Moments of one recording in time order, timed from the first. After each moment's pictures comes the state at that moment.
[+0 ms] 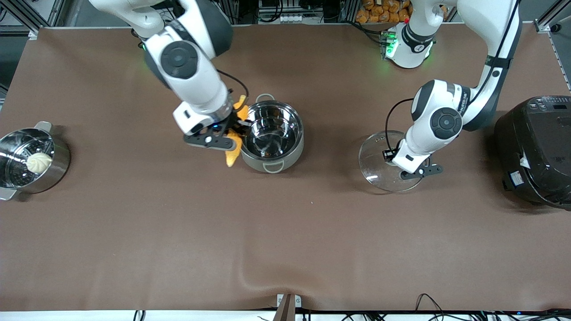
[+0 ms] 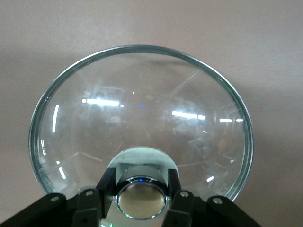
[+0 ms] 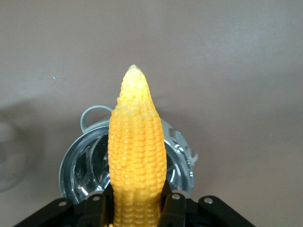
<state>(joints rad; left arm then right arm) -0.17 0.27 -0.13 -2.12 0.03 2.29 -0.48 0.25 0.30 0.43 -1.65 -0.04 1.95 0.87</state>
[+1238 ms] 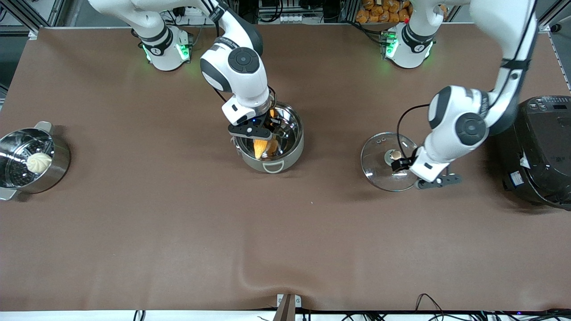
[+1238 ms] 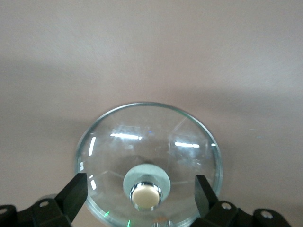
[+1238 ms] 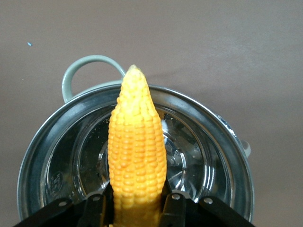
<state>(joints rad) -0.10 0.27 -0.13 -1.93 0.03 2.13 -0.40 0.37 0.36 0.44 -1.89 -0.23 2.27 1.12</state>
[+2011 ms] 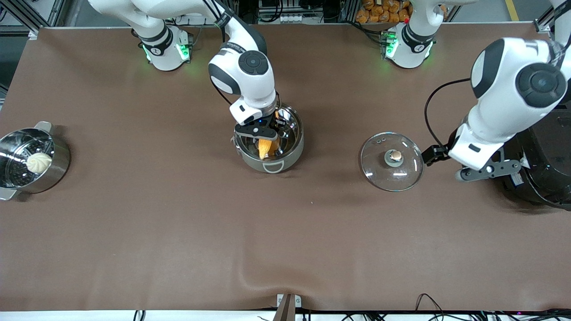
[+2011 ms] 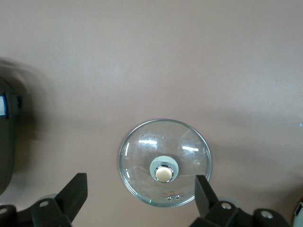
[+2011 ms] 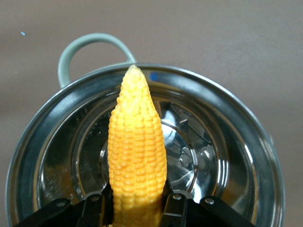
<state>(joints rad) -0.10 0.15 -0.13 -1.70 0.10 1.87 -0.40 0.40 0.41 0.46 -1.90 -0.30 2.30 1.22</state>
